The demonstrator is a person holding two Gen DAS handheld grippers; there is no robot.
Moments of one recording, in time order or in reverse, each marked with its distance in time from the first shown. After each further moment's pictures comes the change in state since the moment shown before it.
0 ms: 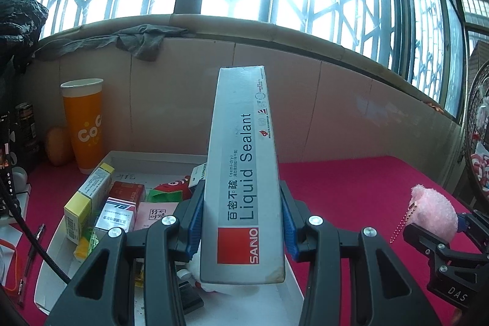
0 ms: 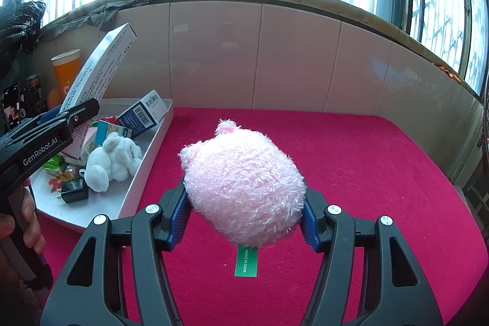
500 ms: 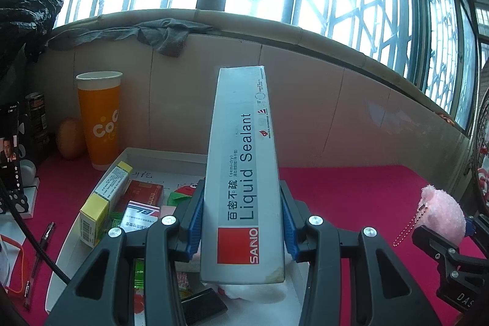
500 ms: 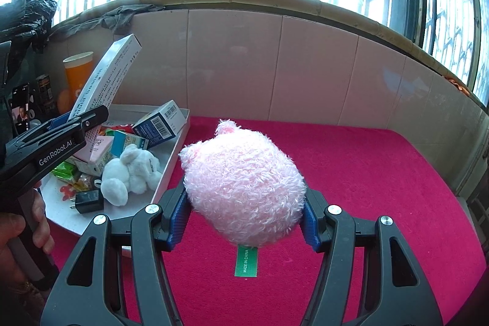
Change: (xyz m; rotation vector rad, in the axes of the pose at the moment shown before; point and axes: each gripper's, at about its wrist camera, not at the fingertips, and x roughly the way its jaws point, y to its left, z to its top) left arm 0.005 0.026 0.007 -0.056 0.012 0.044; right arm -0.001 0.020 0.016 -0.034 -0.018 0.038
